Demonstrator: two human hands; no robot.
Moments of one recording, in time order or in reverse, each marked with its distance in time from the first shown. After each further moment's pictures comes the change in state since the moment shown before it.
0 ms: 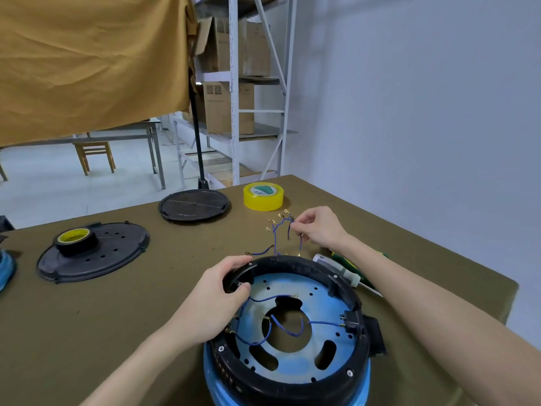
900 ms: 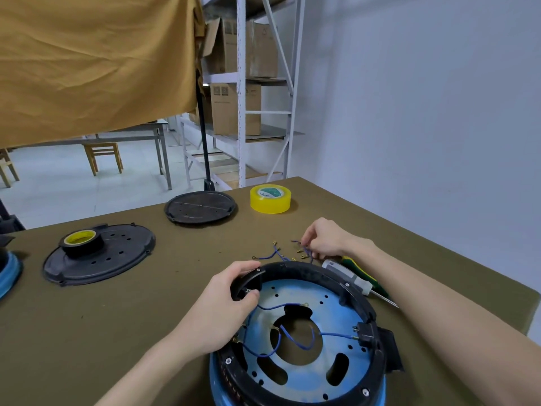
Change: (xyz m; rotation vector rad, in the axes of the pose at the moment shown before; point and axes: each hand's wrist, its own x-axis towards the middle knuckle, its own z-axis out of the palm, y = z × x) left_hand 0.002 -0.001 0.000 -0.008 -0.016 -0.005; right_hand 0.025 0.016 0.001 -0.408 -0.307 0.048
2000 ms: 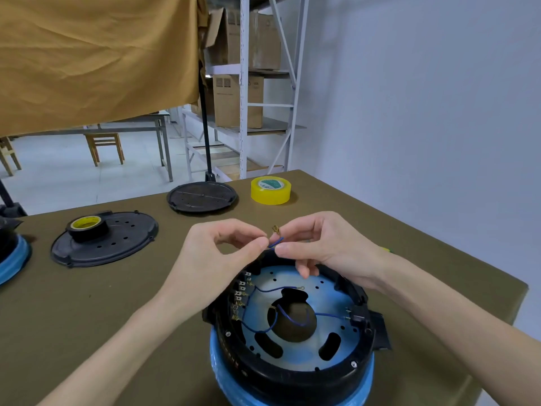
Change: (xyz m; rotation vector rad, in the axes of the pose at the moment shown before) left_hand -0.012 0.049 -0.027 -0.126 0.201 0.287; right_hand -0.157 -0.082 -0.013 0.811 -0.175 -0.372
